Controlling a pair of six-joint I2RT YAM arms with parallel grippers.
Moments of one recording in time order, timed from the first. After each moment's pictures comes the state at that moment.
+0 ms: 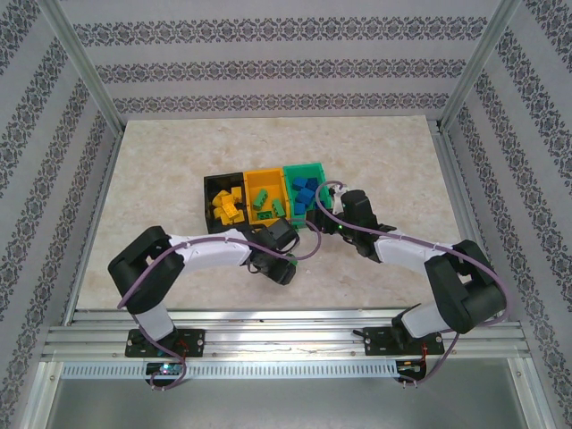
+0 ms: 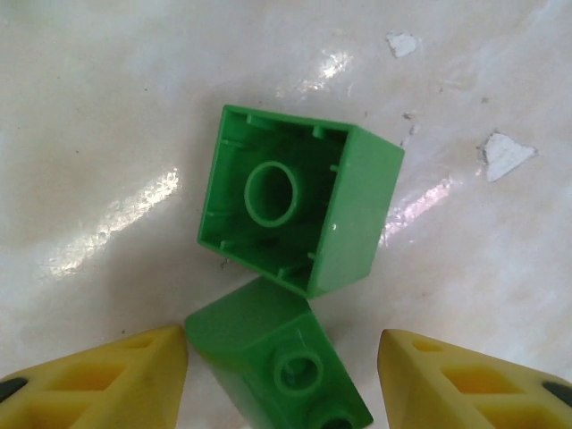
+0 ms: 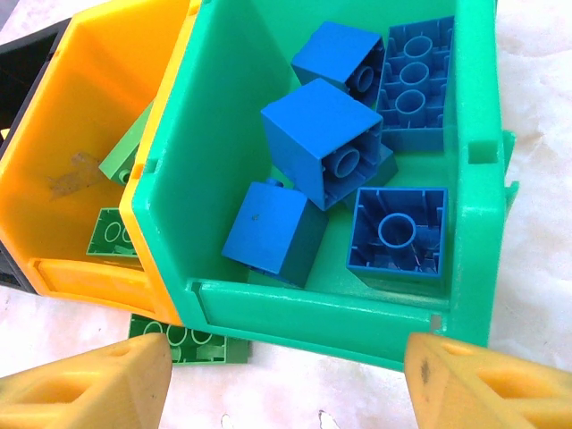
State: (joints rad) left arm -0.88 1.73 1.00 -0.54 0.08 -0.34; right arm 0.45 1.45 0.60 0.23 -0.19 0.44
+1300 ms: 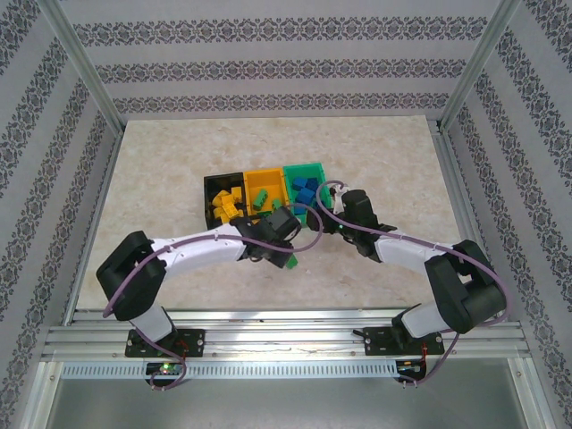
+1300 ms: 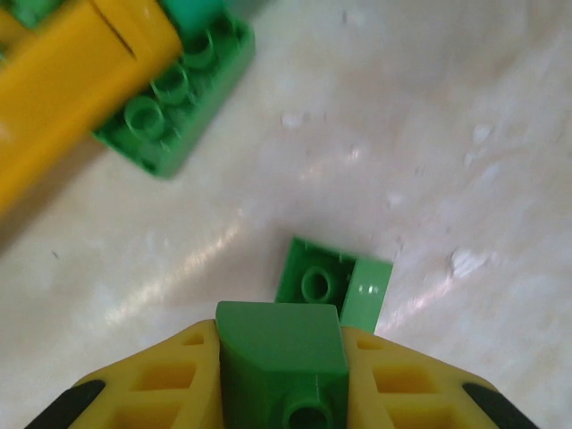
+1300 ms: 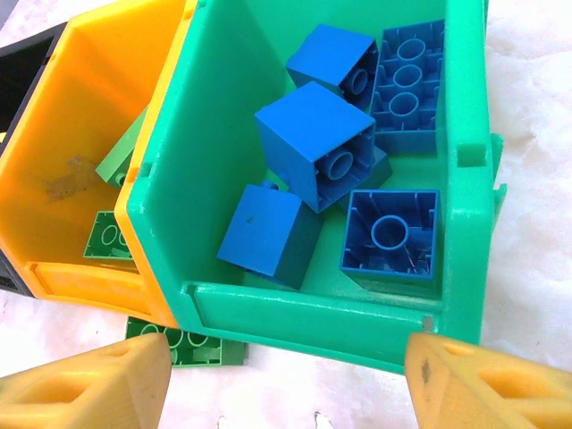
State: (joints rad) left arm -0.87 1.64 1.10 -0.57 -0.09 -0.32; right arm 0.45 1.45 0.60 0.23 -0.19 0.44
